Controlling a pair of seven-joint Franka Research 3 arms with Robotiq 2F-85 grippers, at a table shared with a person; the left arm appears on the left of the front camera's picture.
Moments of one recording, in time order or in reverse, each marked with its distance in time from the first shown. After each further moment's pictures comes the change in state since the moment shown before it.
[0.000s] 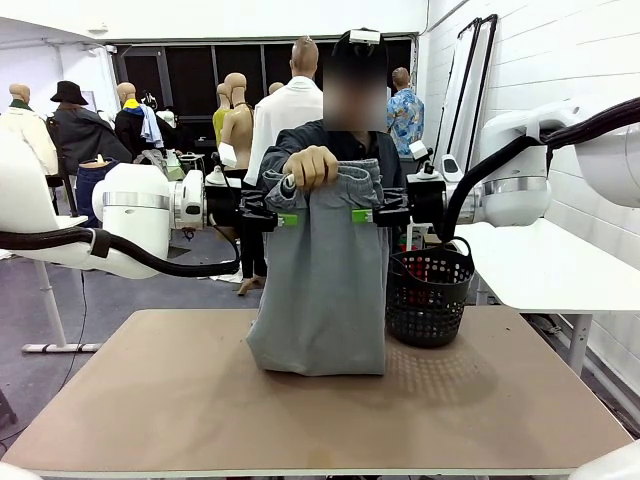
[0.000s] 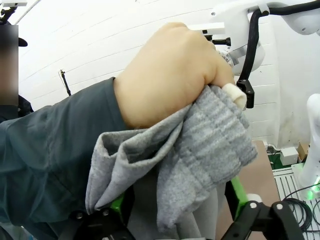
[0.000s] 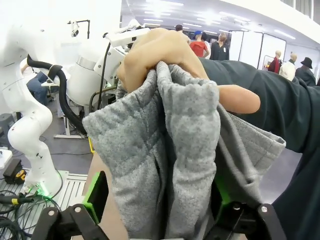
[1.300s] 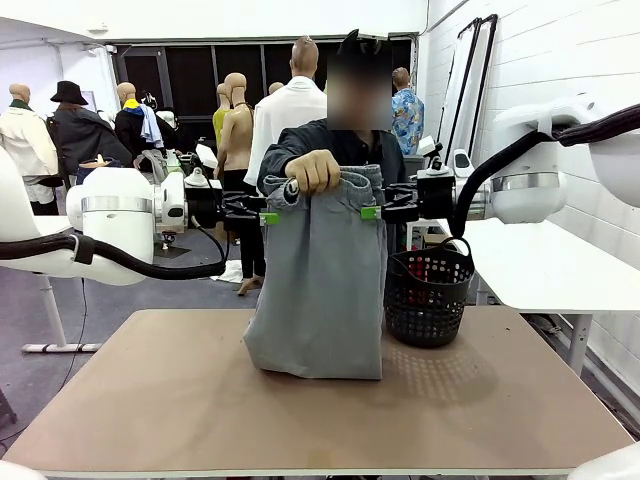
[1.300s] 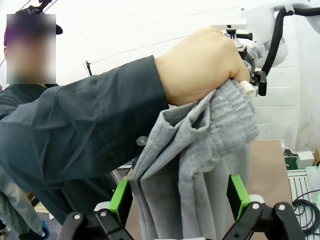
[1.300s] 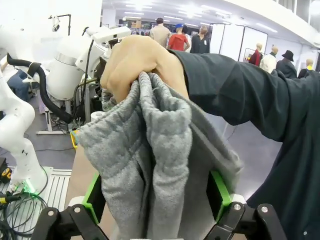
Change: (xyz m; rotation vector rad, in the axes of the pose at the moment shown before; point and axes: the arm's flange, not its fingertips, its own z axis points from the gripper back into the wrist) left arm -0.007 -0.002 0.036 0.132 0.012 0.026; right arm 0.008 0.004 0.019 -0.106 0.040 0.019
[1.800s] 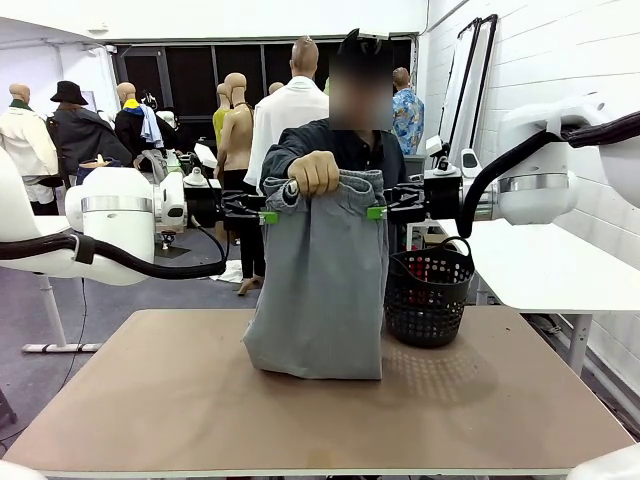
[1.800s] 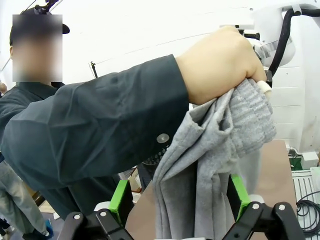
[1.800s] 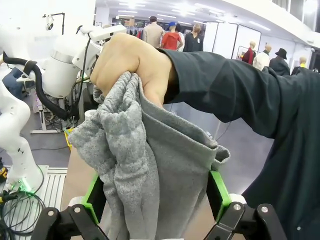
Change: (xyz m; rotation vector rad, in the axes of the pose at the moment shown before) left arm 0.001 0.001 0.001 0.023 -0.003 -0.010; right arm 0.000 0.005 0.013 -0.037 0.010 0.006
